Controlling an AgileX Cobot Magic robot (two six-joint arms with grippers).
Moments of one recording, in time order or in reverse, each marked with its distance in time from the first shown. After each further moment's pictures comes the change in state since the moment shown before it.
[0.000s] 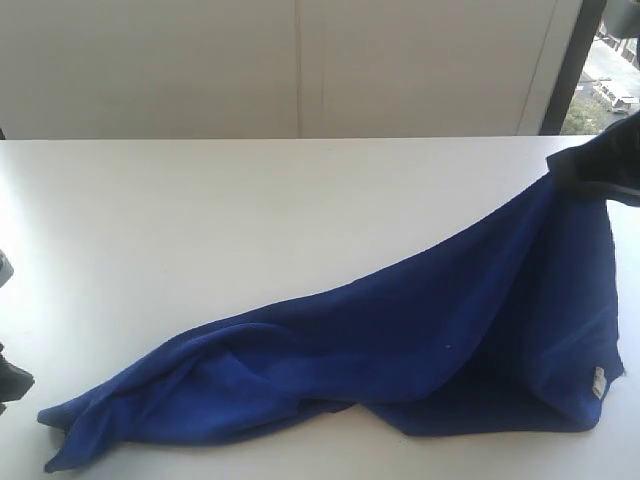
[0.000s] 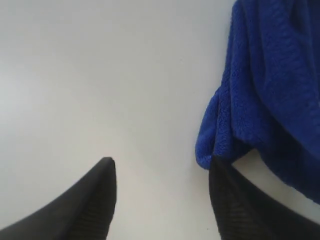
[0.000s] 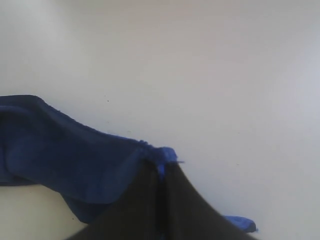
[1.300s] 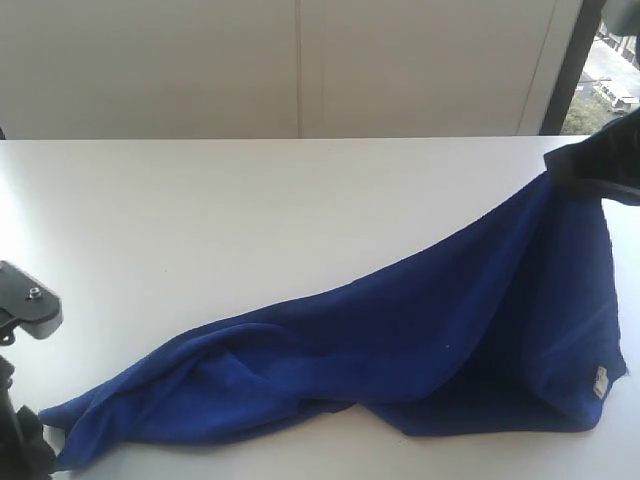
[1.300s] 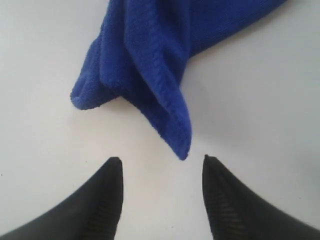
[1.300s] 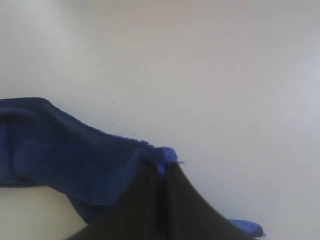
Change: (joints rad) left arm -0.468 -0.152 0.005 0.422 0.240 -0.901; right arm 0.000 0.000 0.000 0.024 -0.004 -0.008
